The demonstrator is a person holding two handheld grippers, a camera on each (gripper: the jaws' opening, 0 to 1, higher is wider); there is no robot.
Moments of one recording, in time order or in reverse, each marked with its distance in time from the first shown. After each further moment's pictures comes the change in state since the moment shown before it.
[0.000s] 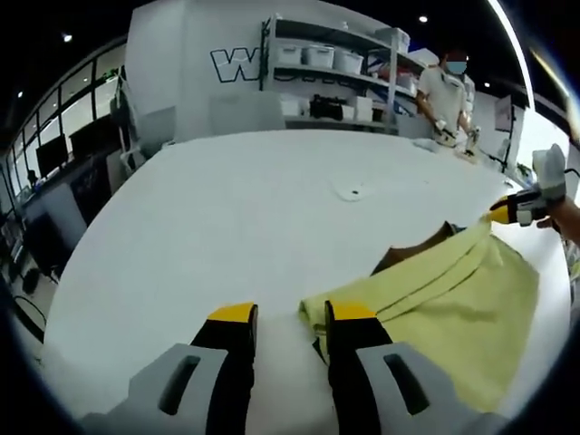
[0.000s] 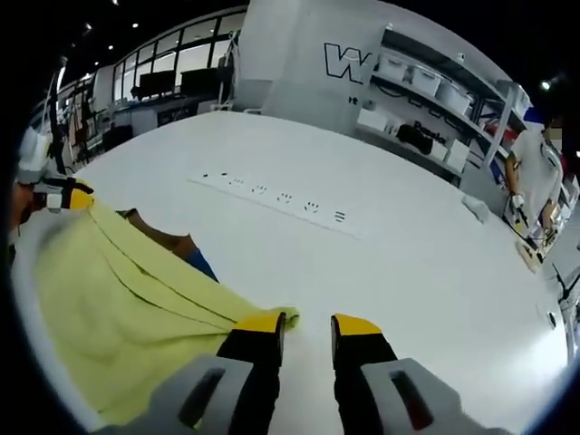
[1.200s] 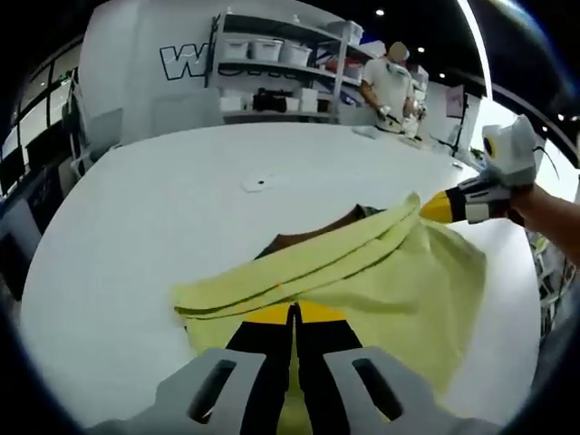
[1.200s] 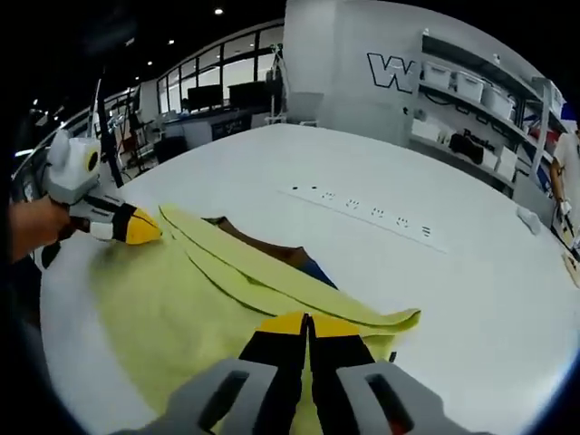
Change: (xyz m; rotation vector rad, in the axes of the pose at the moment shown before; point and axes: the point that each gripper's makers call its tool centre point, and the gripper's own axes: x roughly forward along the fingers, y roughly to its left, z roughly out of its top) left arm -0.010 -0.104 -0.020 0.076 0.044 -0.253; right arm -0.014 0.102 0.001 -0.030 -0.036 0.293
